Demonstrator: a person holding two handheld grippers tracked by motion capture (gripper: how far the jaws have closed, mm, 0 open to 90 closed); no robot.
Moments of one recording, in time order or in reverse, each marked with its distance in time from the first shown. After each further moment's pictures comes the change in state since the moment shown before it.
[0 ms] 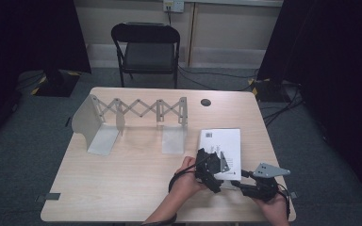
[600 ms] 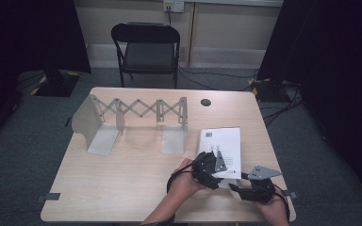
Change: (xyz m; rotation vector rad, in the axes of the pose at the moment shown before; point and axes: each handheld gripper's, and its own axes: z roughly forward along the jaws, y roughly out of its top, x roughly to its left) left arm 0.002 -0.002 -0.017 -0.083 -0.040 -0.009; right arm -0.003 -0.014 0.014 0.111 -0.027 -0.043
